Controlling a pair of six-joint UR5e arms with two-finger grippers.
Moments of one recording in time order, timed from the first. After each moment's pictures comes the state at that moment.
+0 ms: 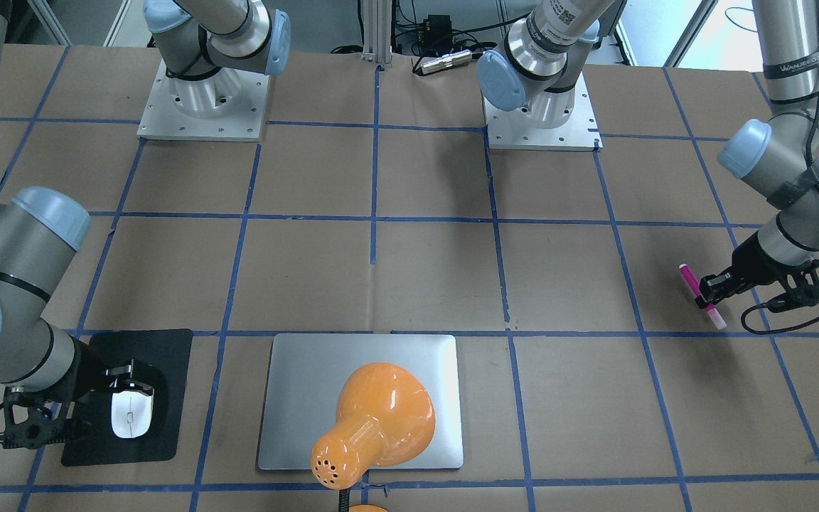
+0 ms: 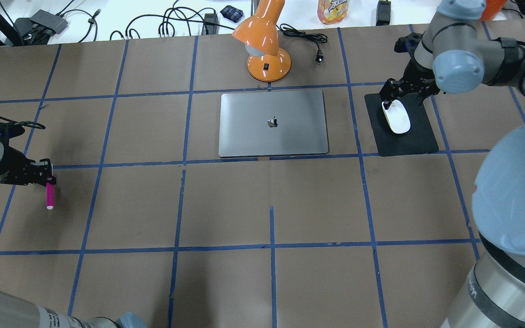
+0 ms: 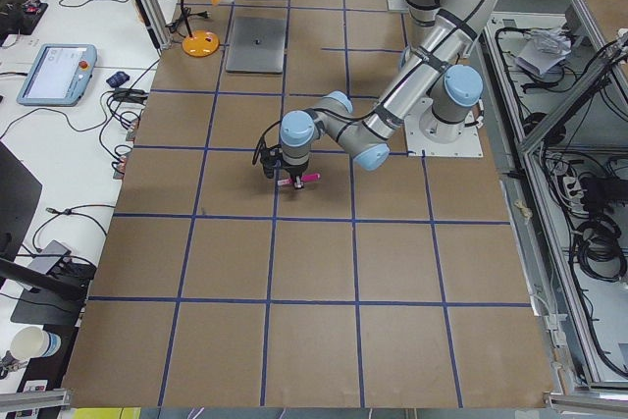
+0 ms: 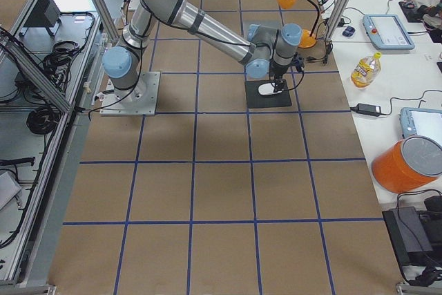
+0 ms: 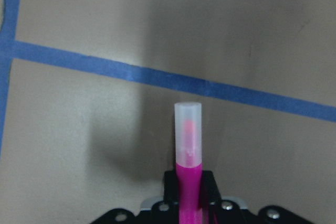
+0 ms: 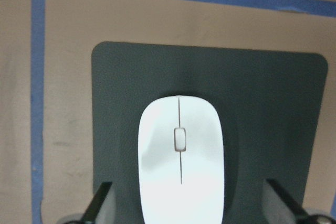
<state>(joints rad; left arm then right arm) -0.87 -1.92 -1.98 -0.82 1.48 0.44 1.37 -1.03 1.52 -2.03 -1.53 -0.31</state>
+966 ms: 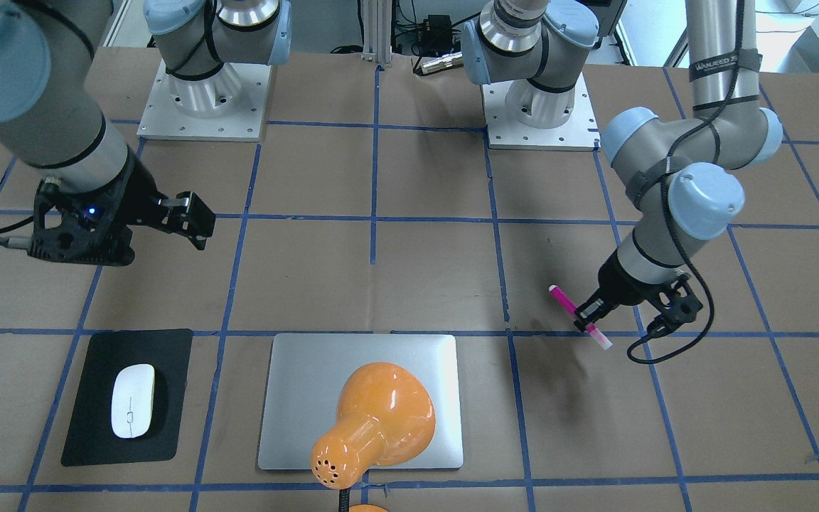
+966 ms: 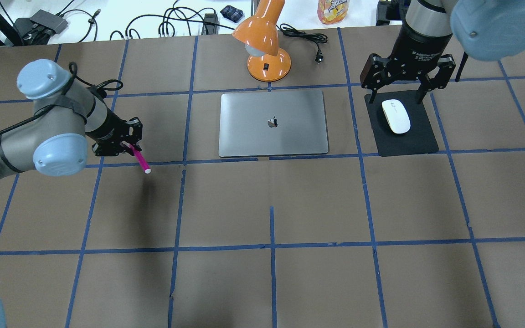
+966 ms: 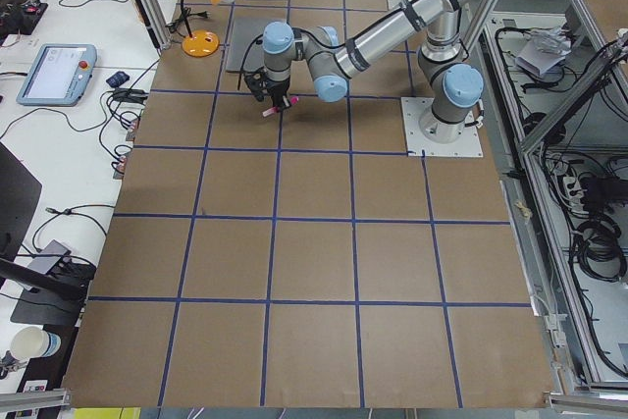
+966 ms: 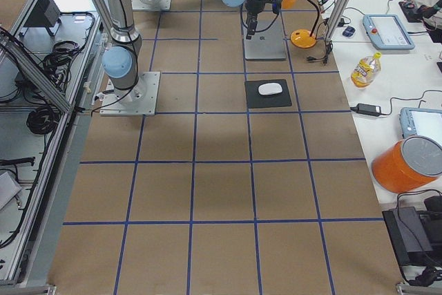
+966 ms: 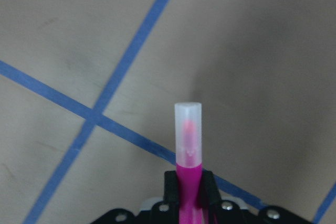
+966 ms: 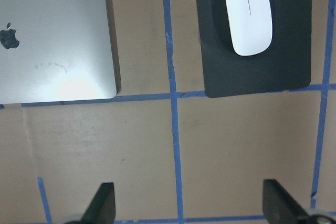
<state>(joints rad) -1.38 -1.85 -1.96 -0.84 1.48 -0.44 1.56 -1.42 1.50 -1.56 -1.56 0.05</state>
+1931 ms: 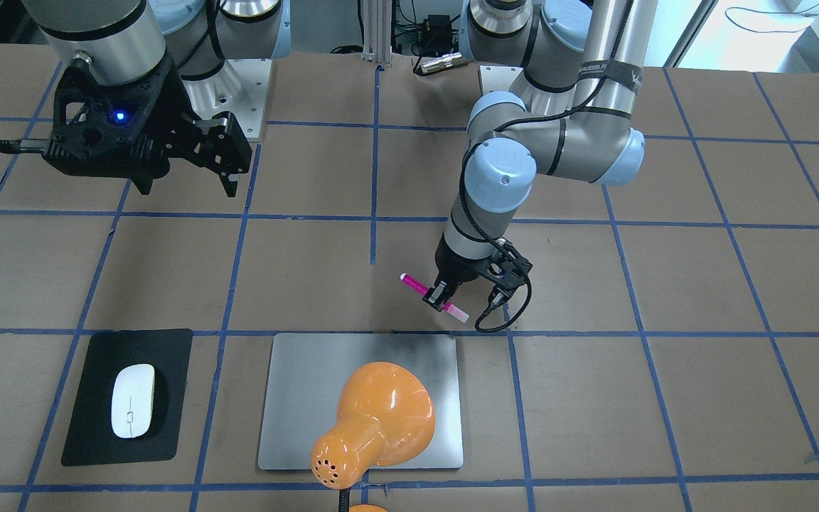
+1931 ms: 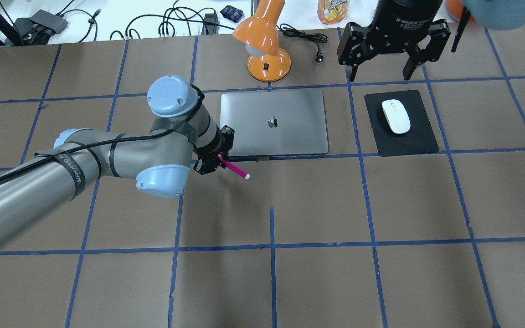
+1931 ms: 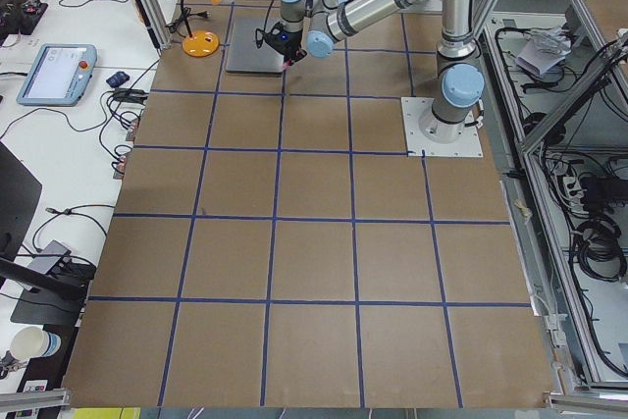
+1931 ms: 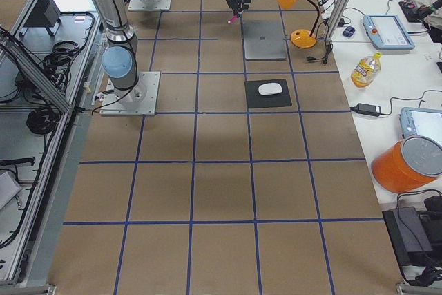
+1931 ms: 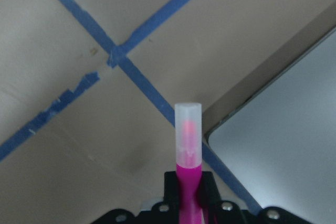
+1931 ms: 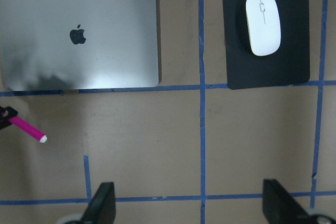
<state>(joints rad) -1.78 -1.90 -1.96 -0.76 1.48 -1.17 1.65 -1.46 1.37 -1.51 -1.56 0.10</state>
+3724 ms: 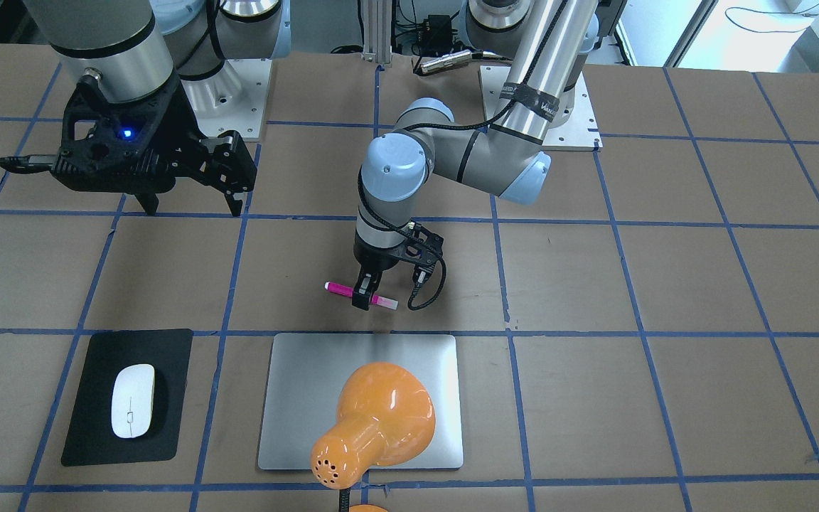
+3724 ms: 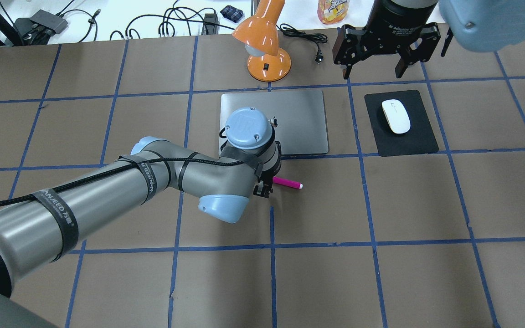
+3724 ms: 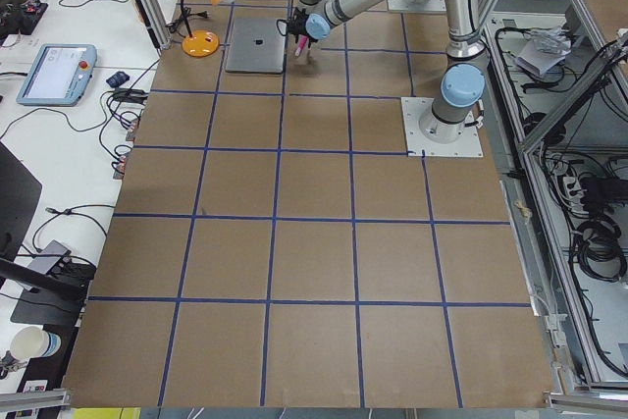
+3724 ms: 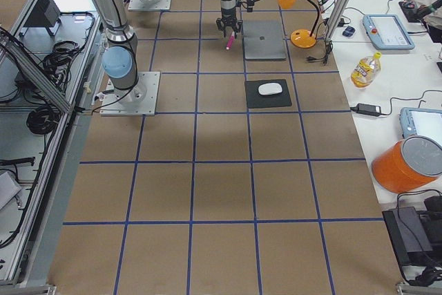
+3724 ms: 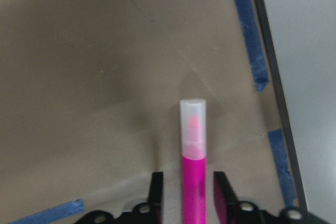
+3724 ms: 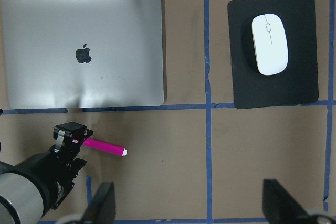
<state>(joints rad) -1.98 -2.02 -1.91 -0.66 1.51 -1.64 1.66 -1.46 1.43 -1.61 -1.55 0.10</state>
